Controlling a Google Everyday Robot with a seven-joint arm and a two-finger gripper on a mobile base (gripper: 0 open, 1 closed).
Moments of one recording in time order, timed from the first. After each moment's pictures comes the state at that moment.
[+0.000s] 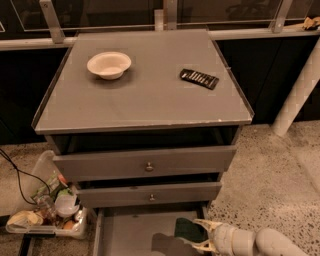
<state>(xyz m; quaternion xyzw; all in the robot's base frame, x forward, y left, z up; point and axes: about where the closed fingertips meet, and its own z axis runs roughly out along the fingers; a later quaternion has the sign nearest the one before) 0.413 -0.159 0.392 -0.63 0.62 0.11 0.46</state>
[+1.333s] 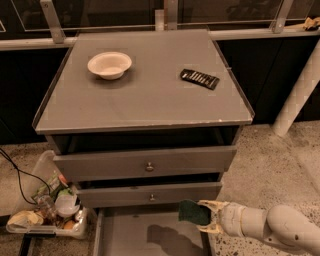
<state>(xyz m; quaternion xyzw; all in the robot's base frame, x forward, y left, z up) 0.434 -0.169 0.501 -0.65 0.61 0.08 0.44</state>
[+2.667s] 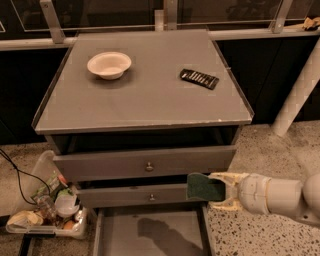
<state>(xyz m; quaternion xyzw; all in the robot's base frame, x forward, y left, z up) 0.437 -0.178 0.664 -0.68 0.57 0.04 0.46</state>
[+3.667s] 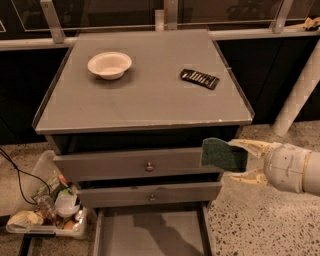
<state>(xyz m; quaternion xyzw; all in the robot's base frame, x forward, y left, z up) 0.448 -0.202 0.803 -0.66 0.54 -0.04 0.51</state>
